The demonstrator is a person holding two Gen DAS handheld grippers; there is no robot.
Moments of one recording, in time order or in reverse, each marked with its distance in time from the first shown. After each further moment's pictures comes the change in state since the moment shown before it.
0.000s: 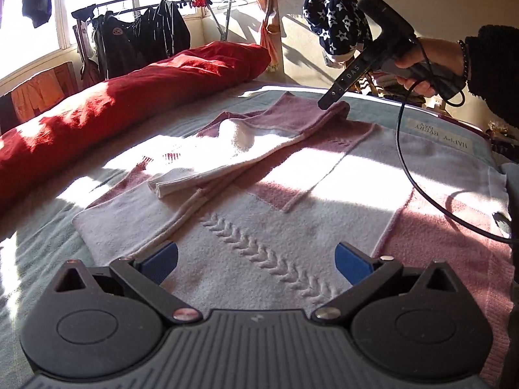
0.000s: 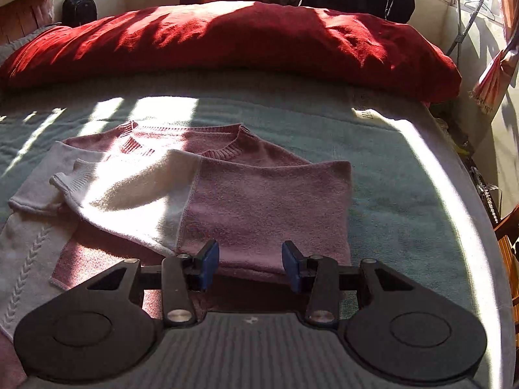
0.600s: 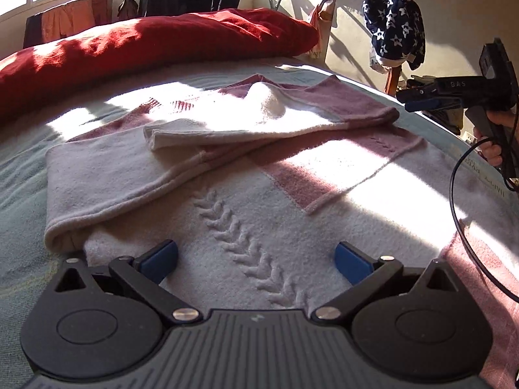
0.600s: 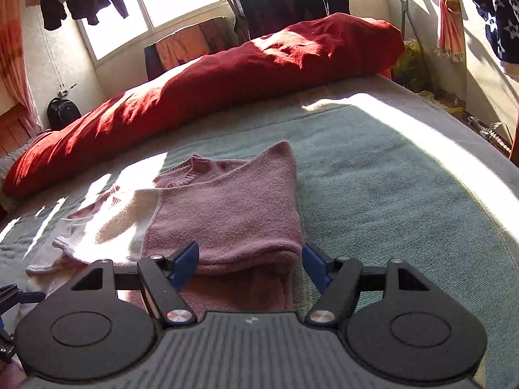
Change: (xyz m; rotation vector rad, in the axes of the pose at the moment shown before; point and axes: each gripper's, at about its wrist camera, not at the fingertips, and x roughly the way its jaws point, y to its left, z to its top) left arm 0.062 0.007 0.001 -0.256 0.123 0.034; right arm -0.019 -0.058 -0.069 0.231 -0.264 0.143
